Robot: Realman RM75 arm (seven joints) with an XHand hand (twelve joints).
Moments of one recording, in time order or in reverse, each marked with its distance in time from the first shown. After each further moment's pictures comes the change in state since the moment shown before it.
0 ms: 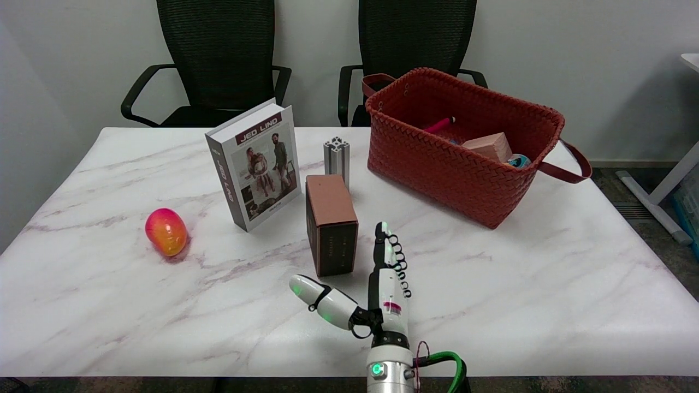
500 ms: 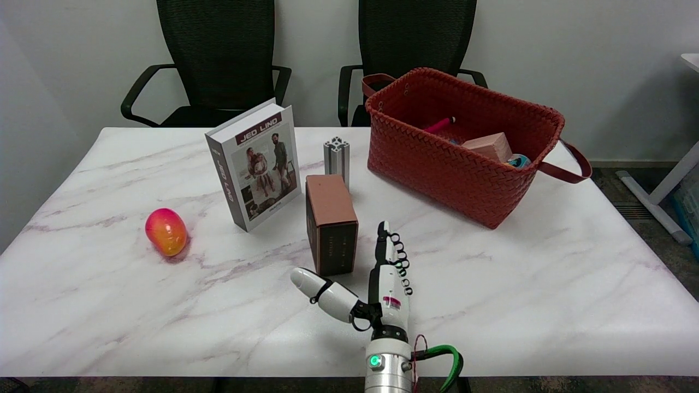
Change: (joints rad) arm 0.023 -0.018 0.023 -0.009 0.035 -0.007 -0.042
